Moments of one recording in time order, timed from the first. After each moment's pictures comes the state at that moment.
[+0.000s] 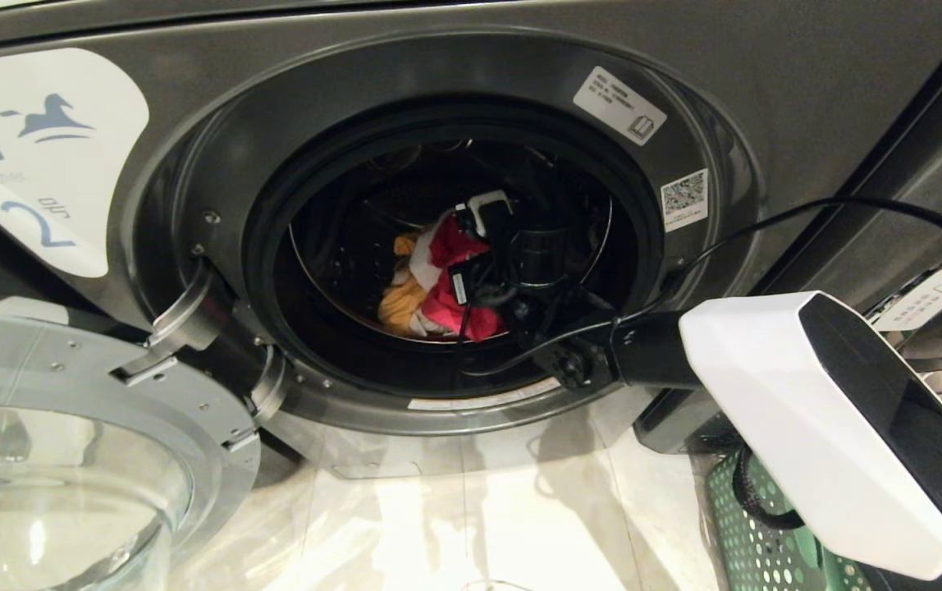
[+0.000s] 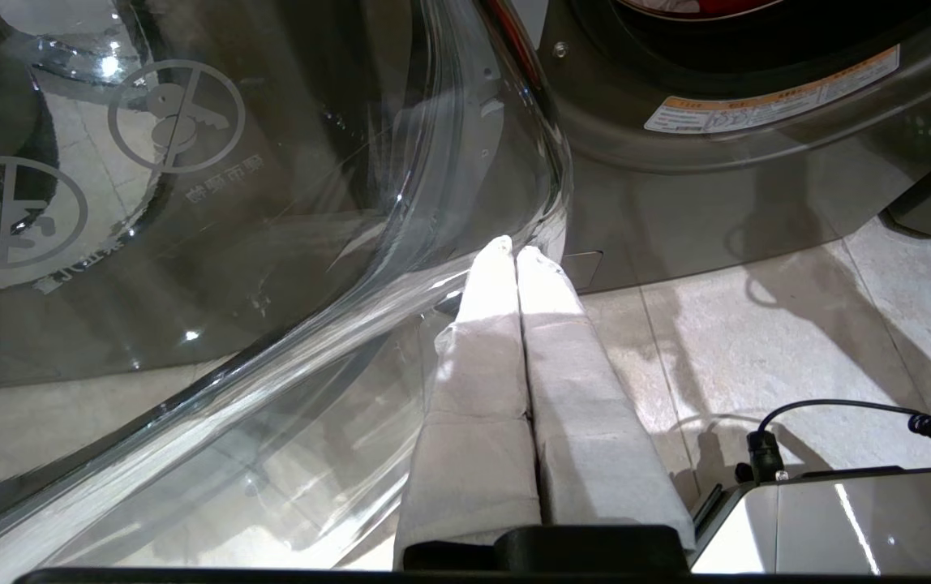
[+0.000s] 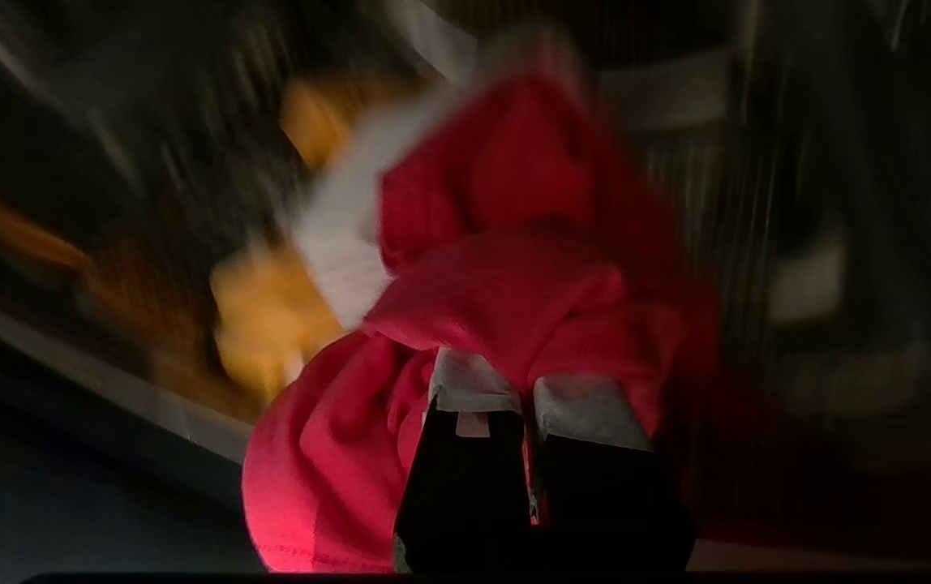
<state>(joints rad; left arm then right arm) -0.01 0.00 0.00 0.01 -0.03 0.07 0.67 2.45 -1.96 -0.62 -0.30 -0.19</state>
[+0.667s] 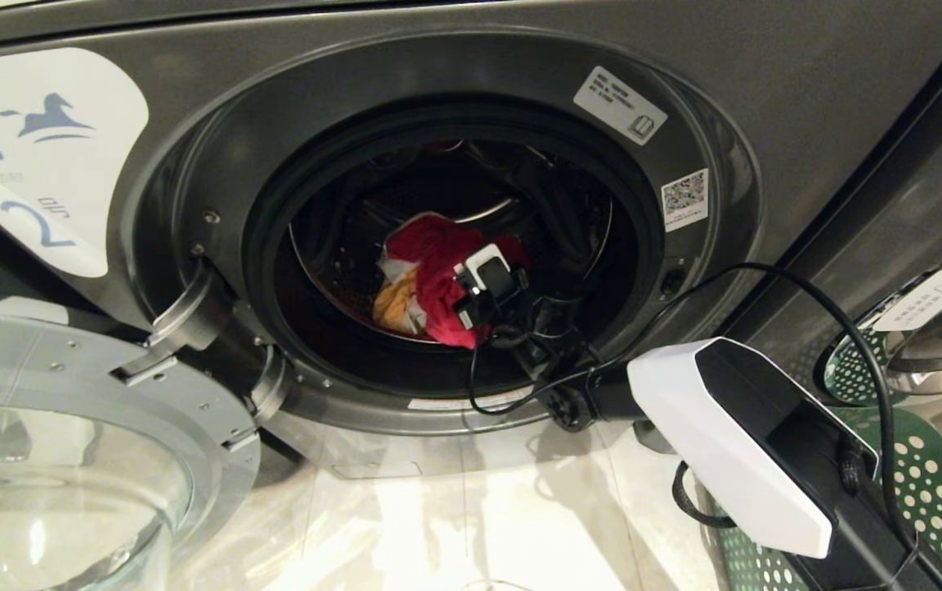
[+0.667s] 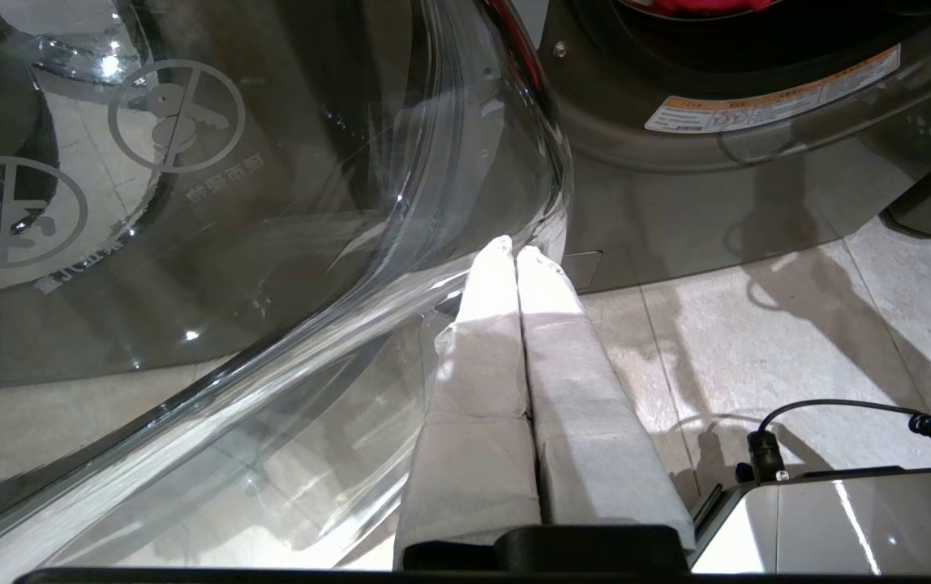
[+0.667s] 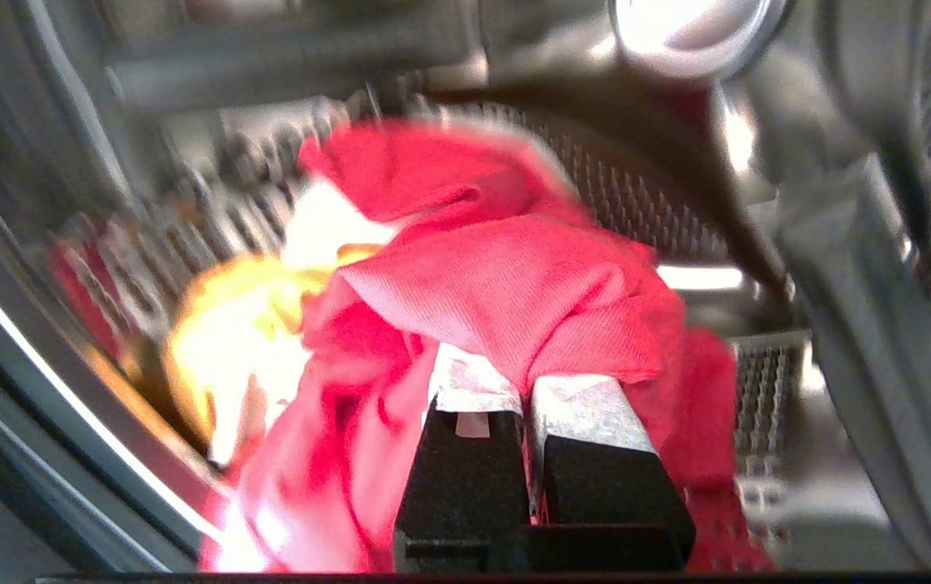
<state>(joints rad) -0.01 0.00 0.00 0.01 -0.03 0.07 0.59 2.64 -1.97 -1.00 -0.04 -0.44</state>
